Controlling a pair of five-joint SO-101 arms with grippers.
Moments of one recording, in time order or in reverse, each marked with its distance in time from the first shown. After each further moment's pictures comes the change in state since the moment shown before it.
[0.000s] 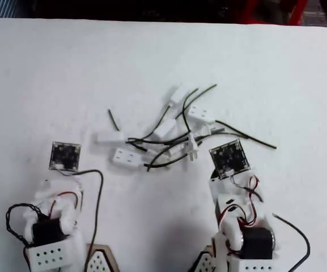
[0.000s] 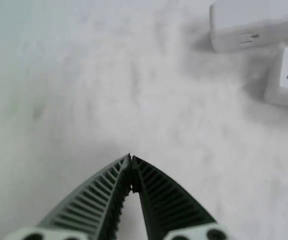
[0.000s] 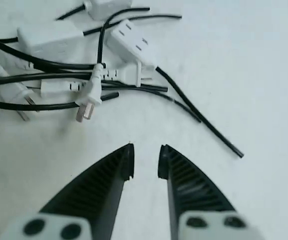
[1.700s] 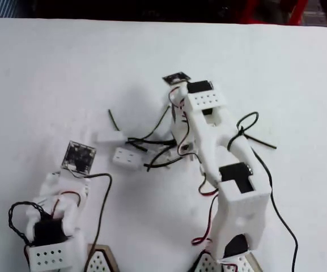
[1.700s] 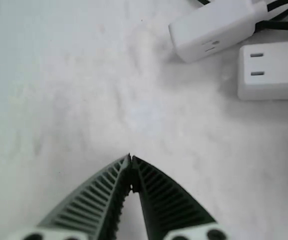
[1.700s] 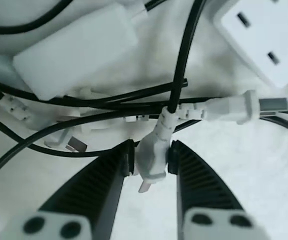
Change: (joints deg) left arm 4.4 -0.1 -1.5 -1.1 -7.3; right arm -13.4 123.3 -80.9 13.8 -12.1
